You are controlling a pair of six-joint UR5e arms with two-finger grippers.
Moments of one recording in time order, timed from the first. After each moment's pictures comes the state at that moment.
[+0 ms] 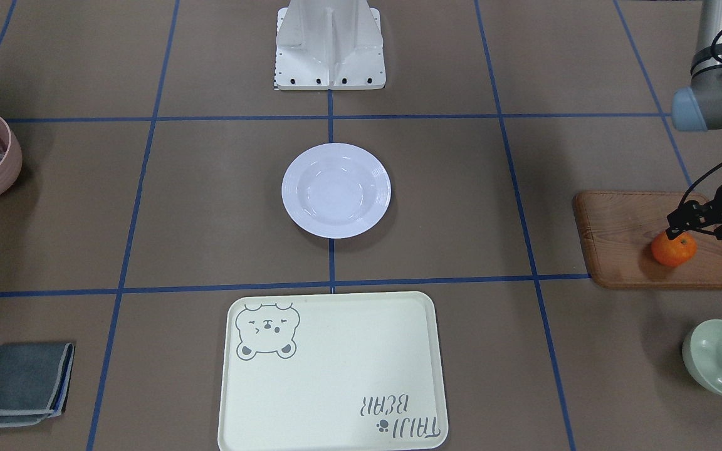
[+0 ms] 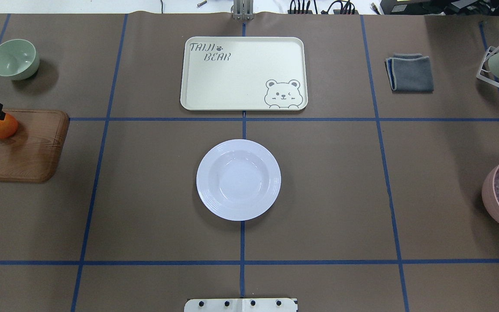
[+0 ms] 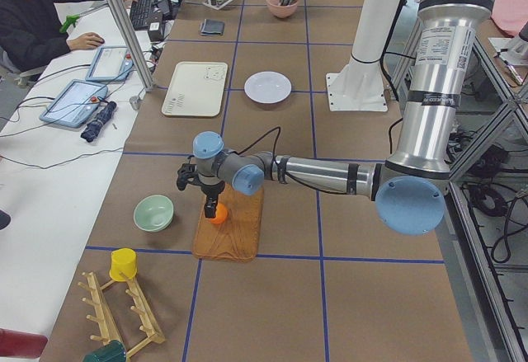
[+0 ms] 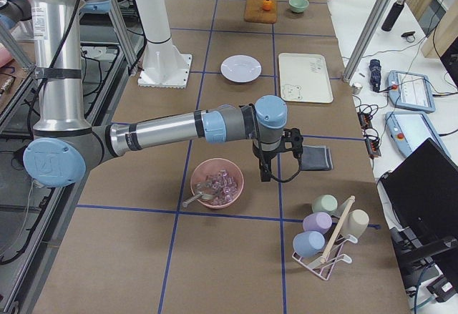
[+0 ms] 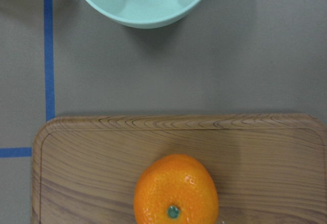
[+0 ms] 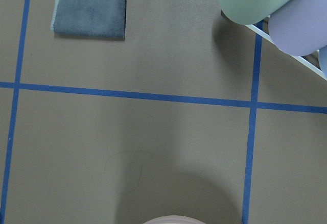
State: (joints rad) left arm -1.19 -1.71 -1.45 -1.98 -2.21 -0.50; right arm 1.50 -1.58 1.80 -1.62 2.43 0.10
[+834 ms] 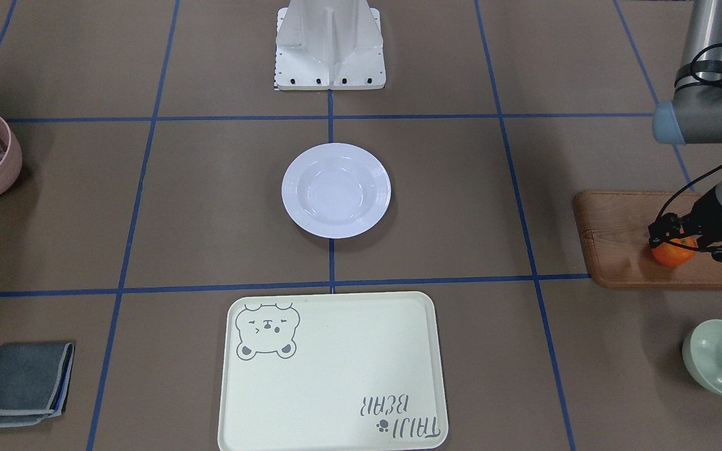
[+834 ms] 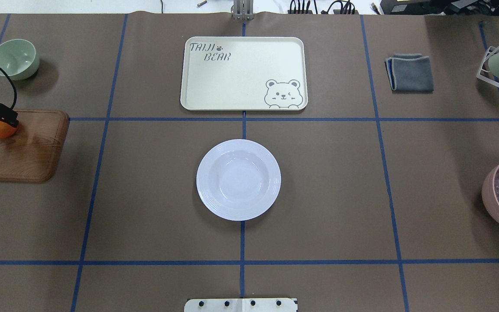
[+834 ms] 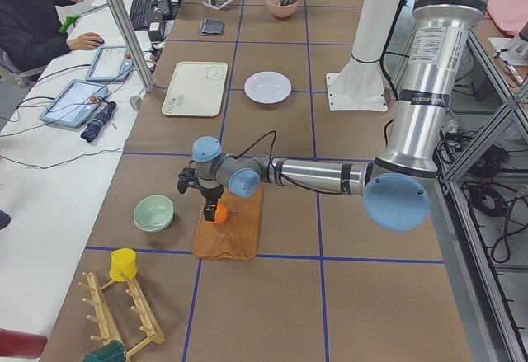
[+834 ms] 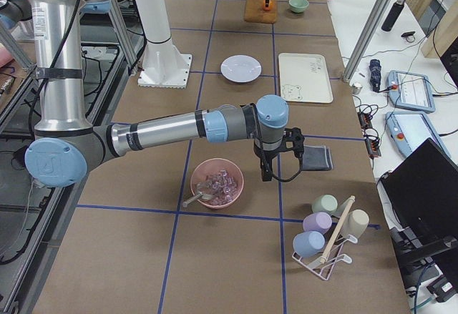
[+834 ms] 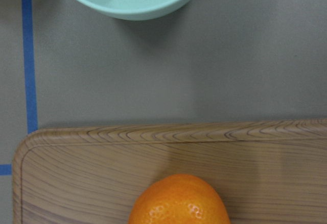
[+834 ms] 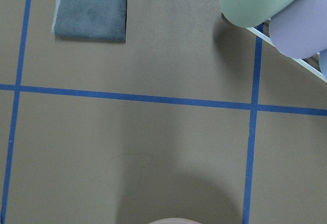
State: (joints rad) left arm -1.13 -1.74 -1.39 -2.00 -2.17 -0.50; right arm 1.50 -1.57 1.80 -1.62 2.43 0.11
